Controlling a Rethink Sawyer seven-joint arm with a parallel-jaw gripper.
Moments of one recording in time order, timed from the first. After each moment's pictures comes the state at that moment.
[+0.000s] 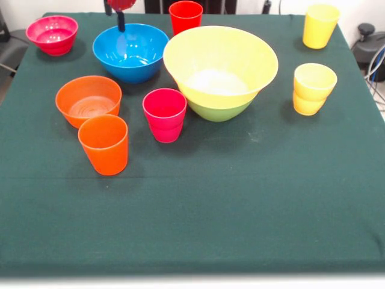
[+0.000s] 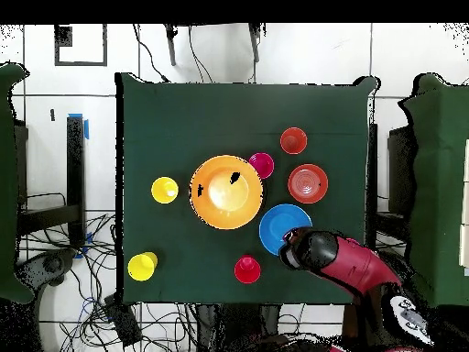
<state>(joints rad) -0.50 -0.57 -0.16 1.86 -0.13 0.43 2.24</state>
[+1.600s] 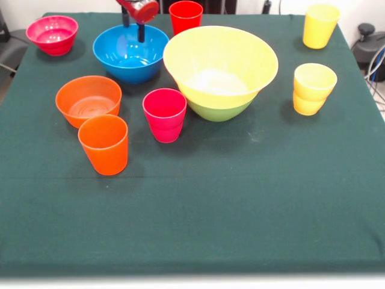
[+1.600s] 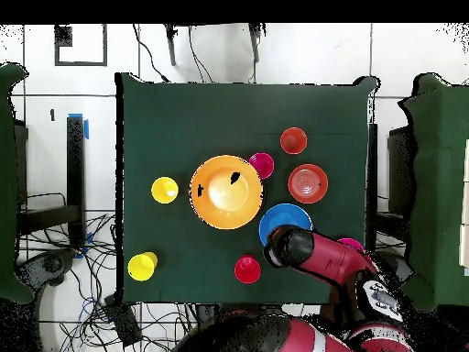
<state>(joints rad) -0.42 -0.51 -0.17 1.86 -0.13 0.39 2.24</state>
